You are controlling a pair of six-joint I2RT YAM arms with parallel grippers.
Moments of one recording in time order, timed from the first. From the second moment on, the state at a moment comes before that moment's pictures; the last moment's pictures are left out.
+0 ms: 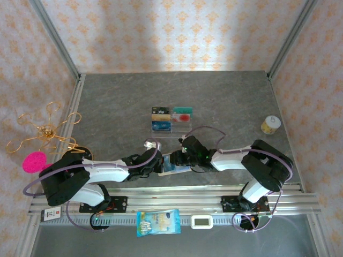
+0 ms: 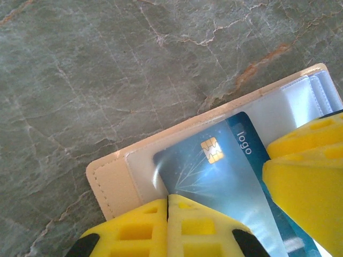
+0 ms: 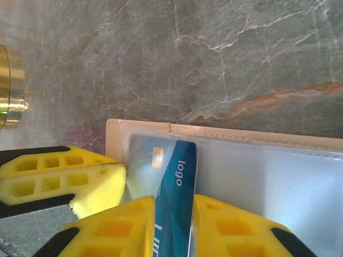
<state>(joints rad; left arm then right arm) -0.91 1.39 0.42 0.07 -0.19 -0.78 0.88 1.58 0.55 0.26 -0.25 0.87</state>
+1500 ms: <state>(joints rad) -0.91 1.11 0.50 -0.04 -0.16 -0.78 0.66 1.20 0.88 0.05 -0.11 0.22</state>
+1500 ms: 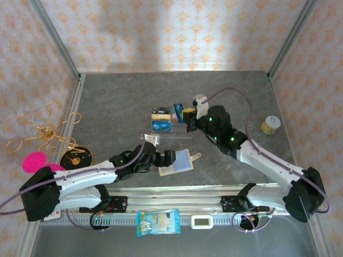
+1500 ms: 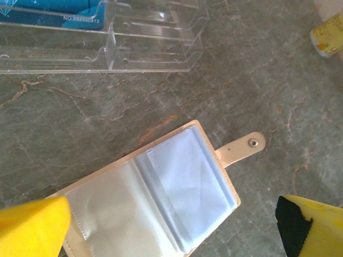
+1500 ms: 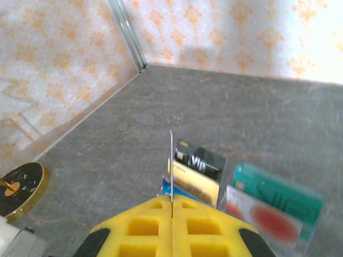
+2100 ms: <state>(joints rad) -0.92 0.79 0.48 -0.19 -0.19 -0.86 0.61 1.81 1.53 -0.57 -0.47 -0.51</state>
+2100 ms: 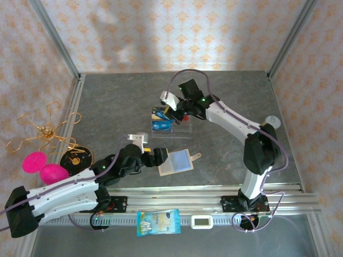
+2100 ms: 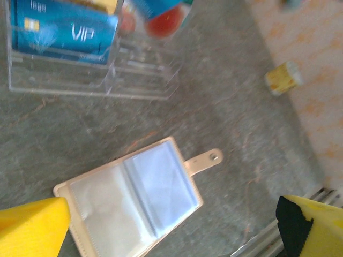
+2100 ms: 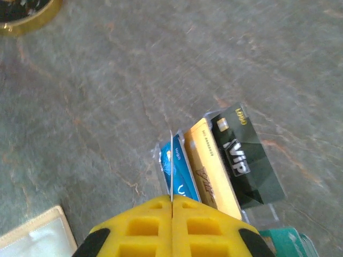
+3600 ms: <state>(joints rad) -0.92 0.75 0.47 -0.21 -0.29 -0.85 0.69 2.14 1.84 -0.79 -0.30 -0.67</state>
